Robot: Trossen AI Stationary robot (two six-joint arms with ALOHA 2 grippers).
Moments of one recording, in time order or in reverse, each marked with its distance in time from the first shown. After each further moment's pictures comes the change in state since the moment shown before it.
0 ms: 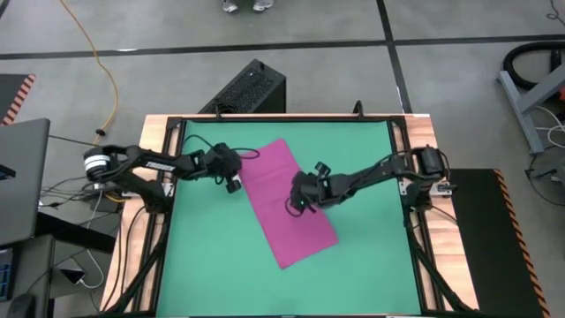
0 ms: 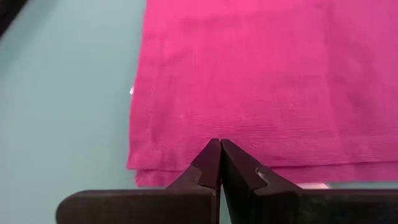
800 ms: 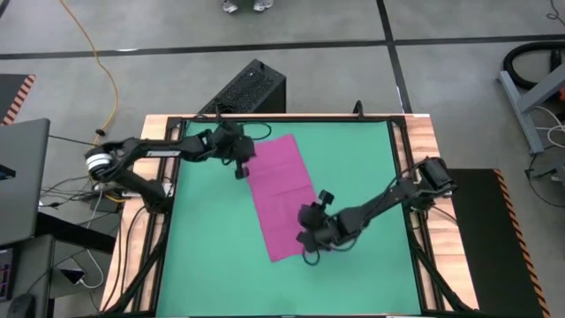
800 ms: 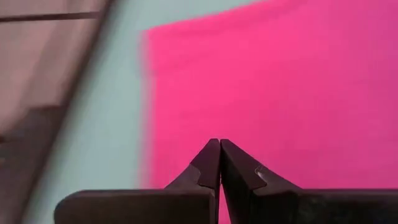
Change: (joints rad) left arm 0.056 0.007 0.322 -0.240 0.236 0.207; right arm 0.346 -0.002 -0.013 0.001 0.211 0.125
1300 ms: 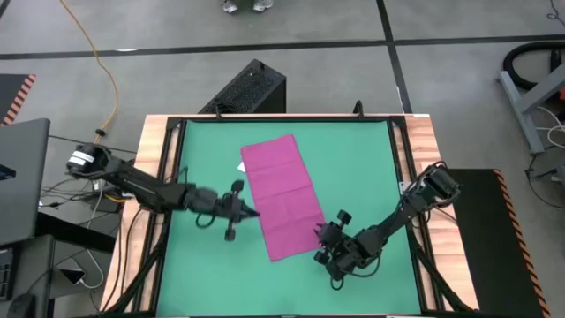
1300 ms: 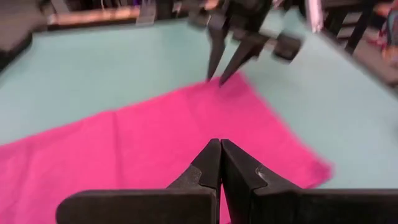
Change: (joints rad) left arm -0.752 -0.191 -0.305 0.521 -0.292 -0.349; right arm 0.224 0.000 -0.138 0.019 0.091 0.339
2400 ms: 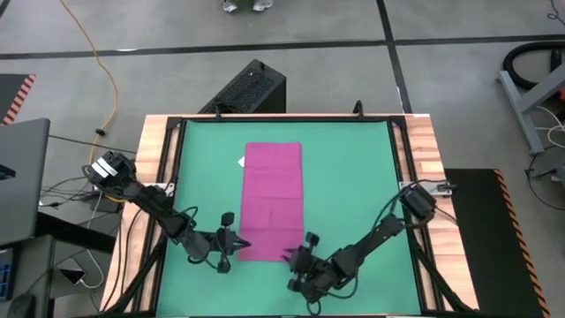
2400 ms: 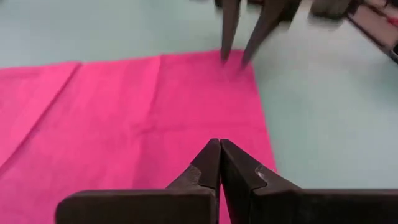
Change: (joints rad) left arm -0.436 0.302 -0.021 0.152 -0.411 -0.229; right arm 0.005 0.288 0.384 0.235 -0.053 -0.278
